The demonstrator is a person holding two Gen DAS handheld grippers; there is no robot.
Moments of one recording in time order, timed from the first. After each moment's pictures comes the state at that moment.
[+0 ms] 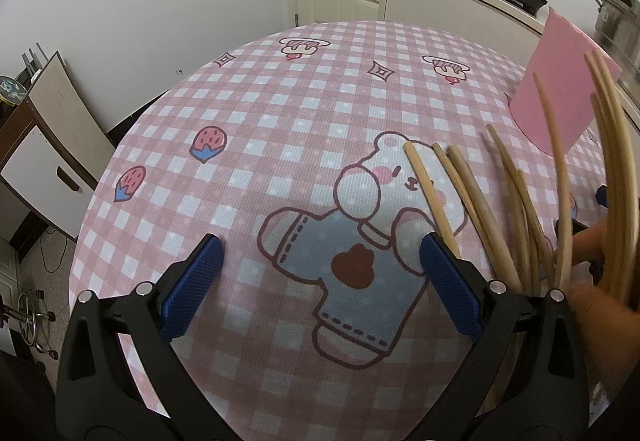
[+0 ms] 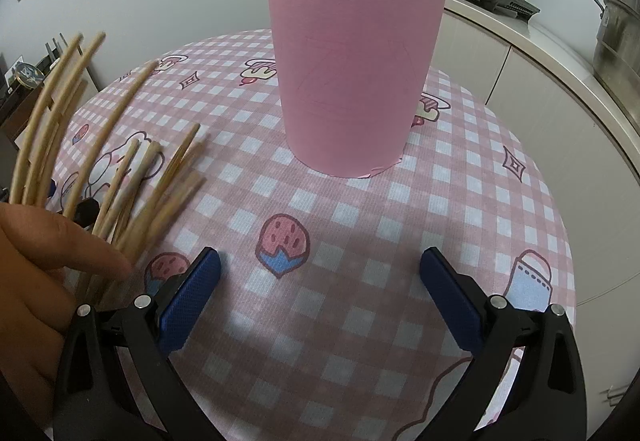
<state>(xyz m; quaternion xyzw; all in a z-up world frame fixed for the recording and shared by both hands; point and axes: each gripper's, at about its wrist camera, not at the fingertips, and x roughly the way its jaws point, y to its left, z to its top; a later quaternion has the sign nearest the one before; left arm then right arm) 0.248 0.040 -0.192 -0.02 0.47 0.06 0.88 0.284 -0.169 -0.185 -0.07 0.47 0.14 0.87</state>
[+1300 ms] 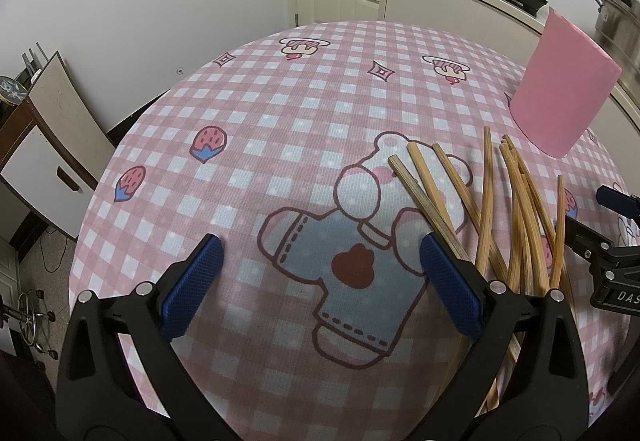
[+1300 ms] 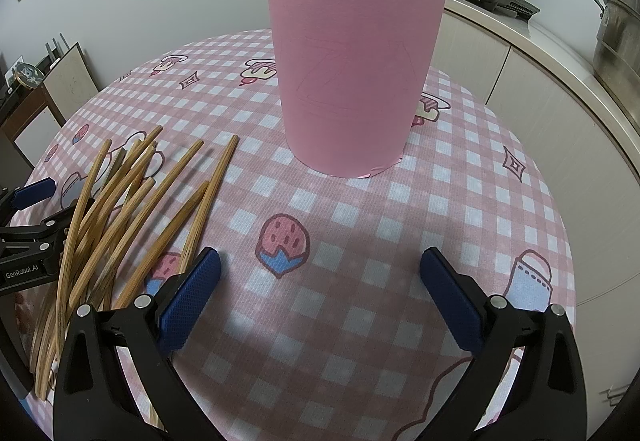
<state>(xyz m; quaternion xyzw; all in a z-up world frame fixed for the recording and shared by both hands) 0.248 0.040 -0.192 -0.02 0.47 0.06 0.88 0.284 -0.169 -0.185 -0.07 0.47 0.14 0.87</state>
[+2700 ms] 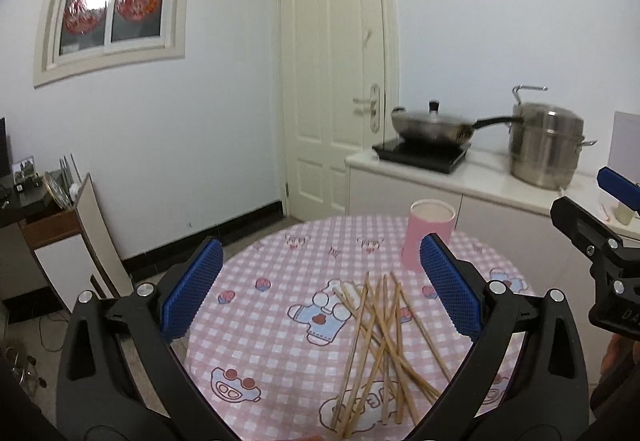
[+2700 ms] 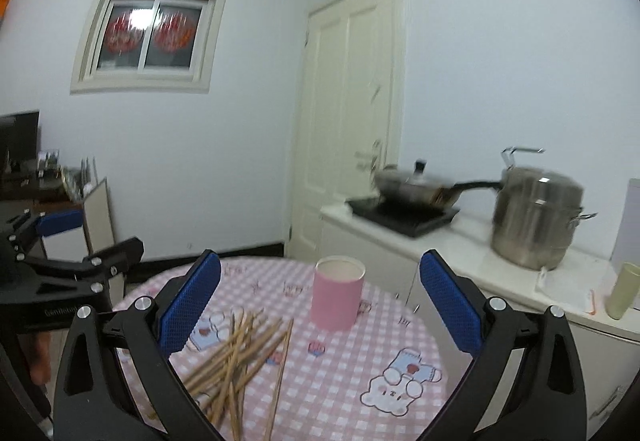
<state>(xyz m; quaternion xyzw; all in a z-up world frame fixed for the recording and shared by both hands) 0.051 0.003 0.000 0.01 0.17 0.04 0.99 0.054 -0.191 0.014 -0.05 0.09 0.12 0.99</state>
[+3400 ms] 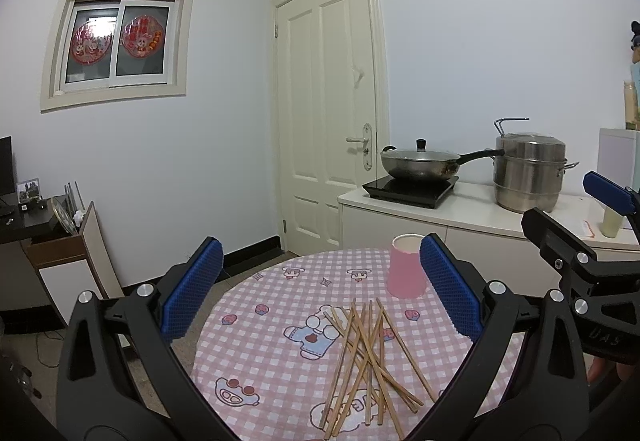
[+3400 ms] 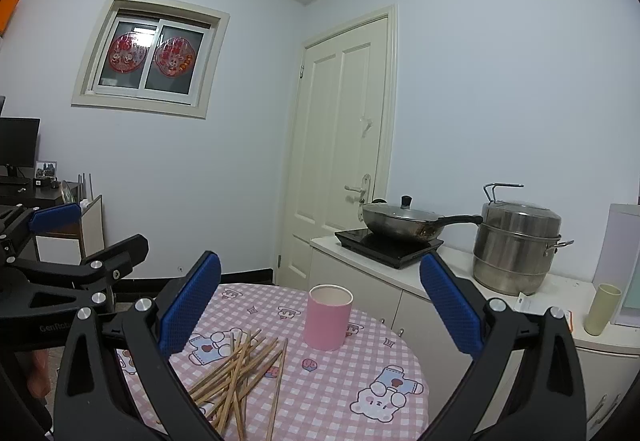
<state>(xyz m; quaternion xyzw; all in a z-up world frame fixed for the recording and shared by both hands) 0.008 -0.013 0.023 0.02 0.10 0.03 0.99 0.018 -0.185 0.027 -0.06 0.04 0.10 0.99</state>
